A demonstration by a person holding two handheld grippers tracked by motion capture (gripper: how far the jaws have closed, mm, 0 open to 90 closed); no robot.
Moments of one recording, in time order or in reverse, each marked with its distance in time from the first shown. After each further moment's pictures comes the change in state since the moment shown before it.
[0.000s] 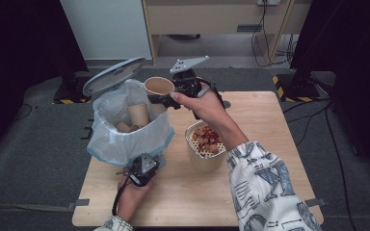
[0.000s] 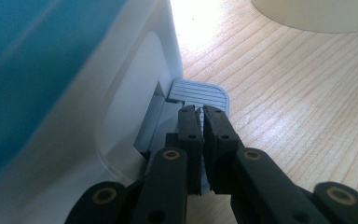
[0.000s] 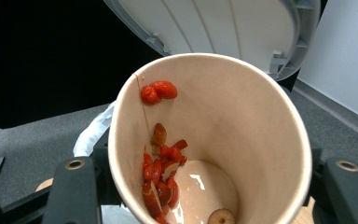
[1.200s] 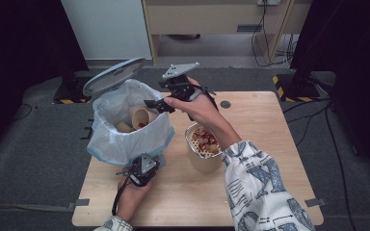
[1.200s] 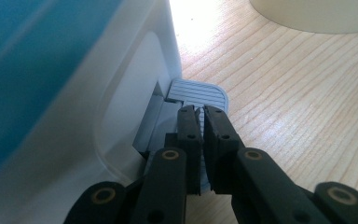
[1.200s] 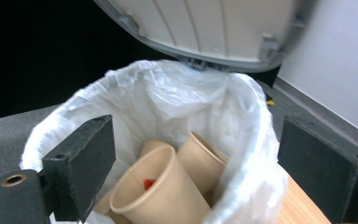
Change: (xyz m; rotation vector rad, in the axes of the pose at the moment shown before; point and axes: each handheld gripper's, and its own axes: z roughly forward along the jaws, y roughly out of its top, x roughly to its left) left arm 0.000 0.000 0.000 -0.003 -0.004 -0.001; right arm -0.004 -0.013 0.026 0.018 -0.083 -0.032
